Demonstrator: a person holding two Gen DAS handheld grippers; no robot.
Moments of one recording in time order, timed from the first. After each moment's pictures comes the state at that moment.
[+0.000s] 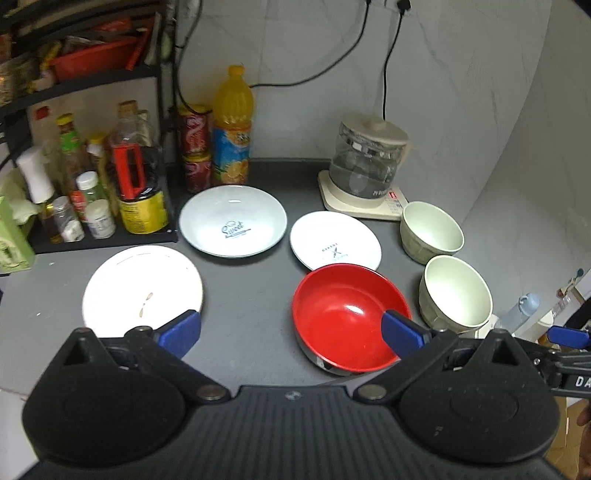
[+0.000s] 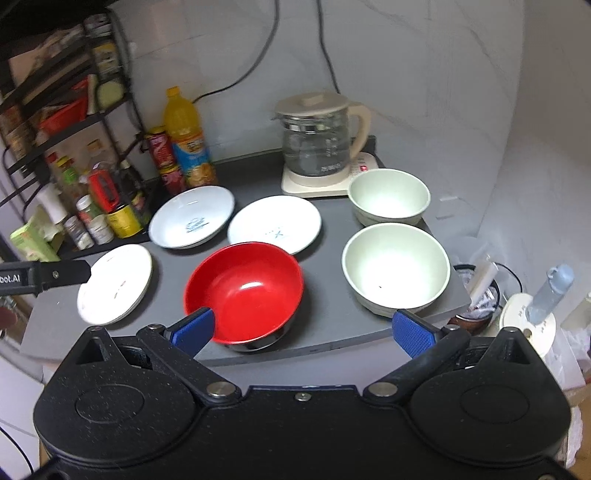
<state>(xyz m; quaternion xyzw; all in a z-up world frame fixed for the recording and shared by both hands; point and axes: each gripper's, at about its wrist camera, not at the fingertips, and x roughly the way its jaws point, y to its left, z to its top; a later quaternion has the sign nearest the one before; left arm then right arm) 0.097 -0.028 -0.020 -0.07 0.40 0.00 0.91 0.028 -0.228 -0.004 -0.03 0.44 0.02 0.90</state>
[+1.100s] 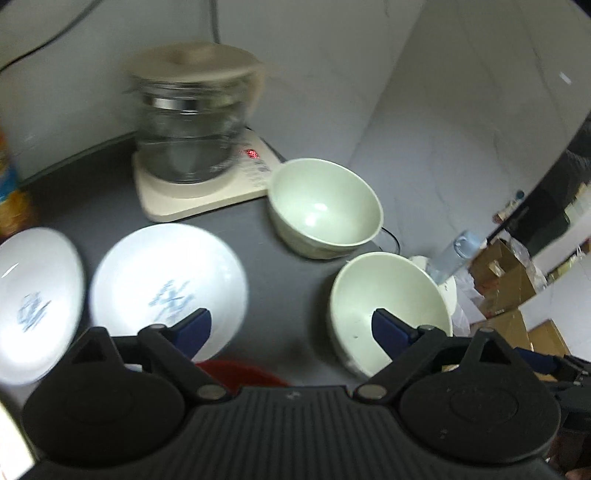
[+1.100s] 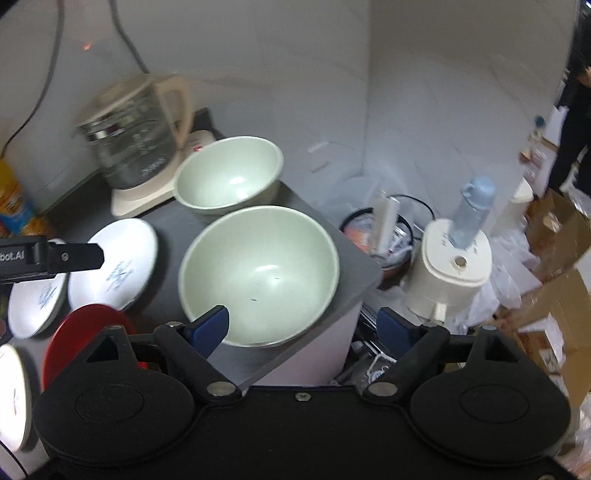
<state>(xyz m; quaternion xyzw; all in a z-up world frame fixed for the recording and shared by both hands) 0.310 -0.164 -0.108 0.00 0.47 -0.24 0.85 0.100 -0.323 -0.082 0.07 0.46 -0.22 0.86</state>
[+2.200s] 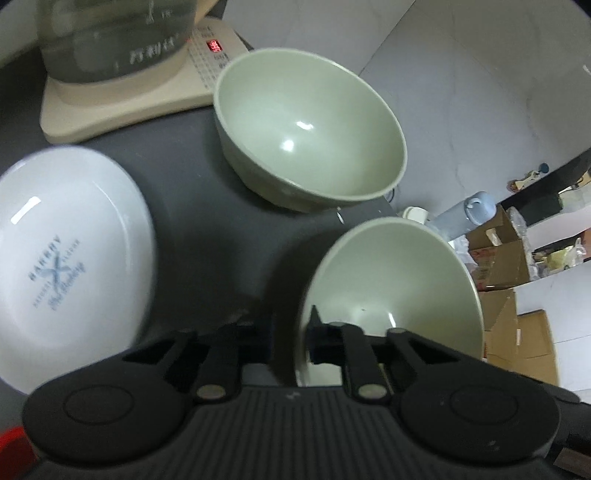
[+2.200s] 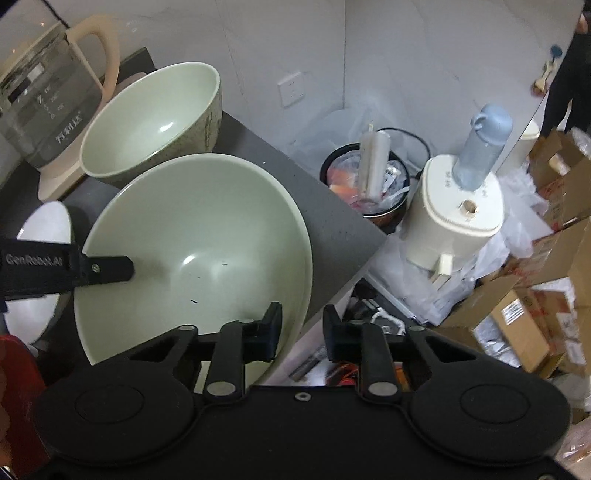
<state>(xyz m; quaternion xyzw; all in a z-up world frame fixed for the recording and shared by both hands) 0.371 -0.234 -0.210 -0.04 0.60 -0.24 0.77 0.158 -0.380 -0.166 0.12 0.54 -0.25 0.80</state>
